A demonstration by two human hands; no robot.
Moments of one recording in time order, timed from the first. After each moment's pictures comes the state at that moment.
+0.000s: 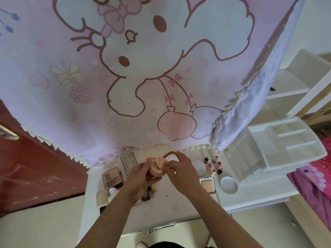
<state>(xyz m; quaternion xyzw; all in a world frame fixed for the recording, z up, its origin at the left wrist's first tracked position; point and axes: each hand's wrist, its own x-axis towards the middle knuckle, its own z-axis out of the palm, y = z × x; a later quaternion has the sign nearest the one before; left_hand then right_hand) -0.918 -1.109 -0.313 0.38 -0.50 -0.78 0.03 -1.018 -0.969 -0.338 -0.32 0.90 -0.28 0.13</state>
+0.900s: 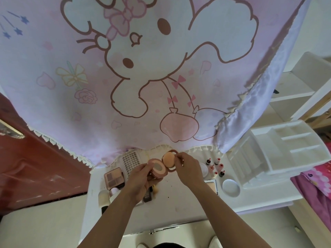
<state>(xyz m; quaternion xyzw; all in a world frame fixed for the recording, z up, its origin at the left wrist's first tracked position) -0.920 -1.109 -0.312 0.41 -0.47 -0.78 0.04 -1.037 -0.975 -0.335 -0.20 0.89 -0.38 0.16</state>
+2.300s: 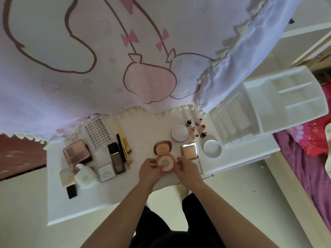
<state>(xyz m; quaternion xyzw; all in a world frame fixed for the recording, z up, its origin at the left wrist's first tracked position) -0.951 -1.011 -0.478 0.50 -0.65 -0.56 -0.12 -1.018 -0.872 -0.473 -0.06 0.88 -0.30 0.35</state>
